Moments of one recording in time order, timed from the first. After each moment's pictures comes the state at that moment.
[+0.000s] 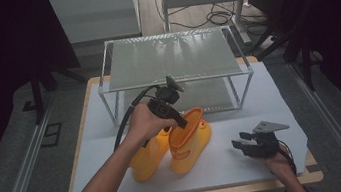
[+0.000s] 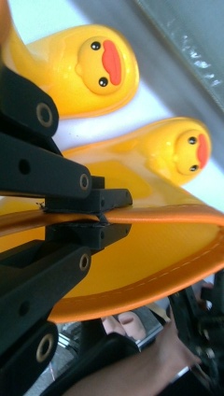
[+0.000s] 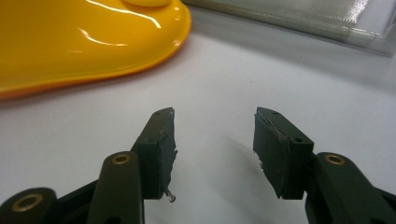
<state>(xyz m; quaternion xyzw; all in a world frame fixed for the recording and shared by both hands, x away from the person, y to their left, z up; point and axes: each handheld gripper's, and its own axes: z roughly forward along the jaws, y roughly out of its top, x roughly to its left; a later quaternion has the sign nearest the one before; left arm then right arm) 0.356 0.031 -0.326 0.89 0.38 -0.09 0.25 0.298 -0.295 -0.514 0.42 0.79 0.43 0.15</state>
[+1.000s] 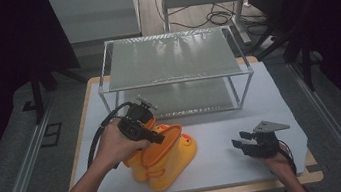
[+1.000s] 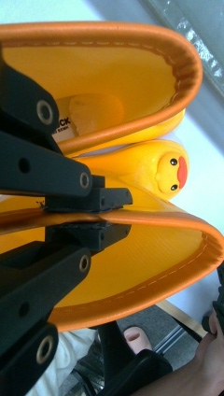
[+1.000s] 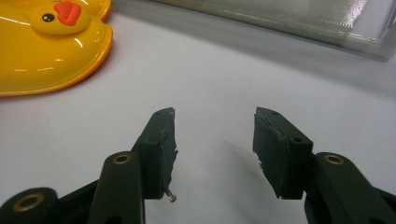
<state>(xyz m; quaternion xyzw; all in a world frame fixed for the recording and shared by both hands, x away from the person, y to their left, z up) 0.311 0.094 -0.337 0.89 0.36 -0.05 0.26 0.297 -0.295 -0.513 0.42 0.78 0.44 0.16</state>
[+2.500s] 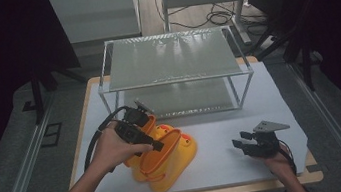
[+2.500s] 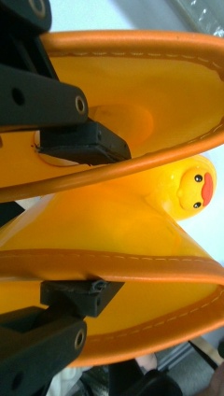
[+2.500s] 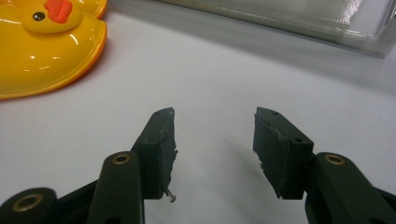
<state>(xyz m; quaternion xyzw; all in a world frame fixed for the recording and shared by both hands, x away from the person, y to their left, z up) 0.311 0.100 -0.344 0.89 0.39 -0.05 0.22 0.298 -0.295 -0.513 0.42 0.78 0.43 0.16</state>
